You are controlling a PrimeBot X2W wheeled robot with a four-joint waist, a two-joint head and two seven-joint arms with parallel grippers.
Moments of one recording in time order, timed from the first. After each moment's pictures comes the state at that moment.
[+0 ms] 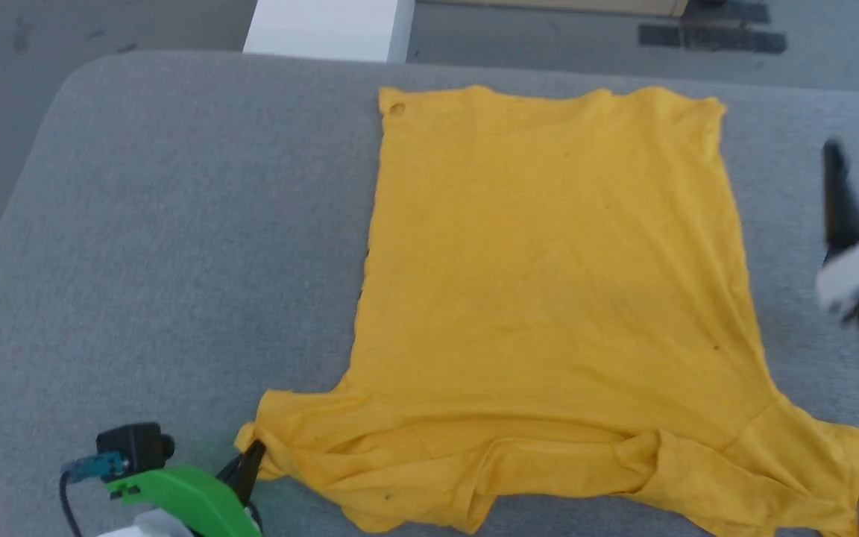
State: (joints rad) left arm 0.10 0.36 -0.24 -0.03 -0.86 0.11 0.26; right arm -0.39 -0.10 -0.29 0.09 0.26 0.13 0.23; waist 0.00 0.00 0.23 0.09
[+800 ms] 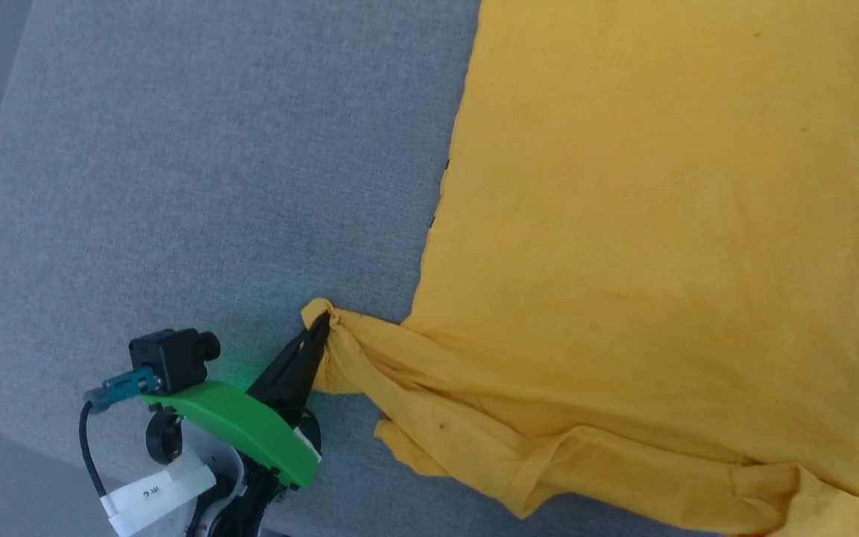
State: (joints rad) left arm -0.09 0.27 -0.31 -0.08 -0.83 0.03 0.16; right arm -1.09 -0.23 -0.48 0.52 -0.16 0.13 0.87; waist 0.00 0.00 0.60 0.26
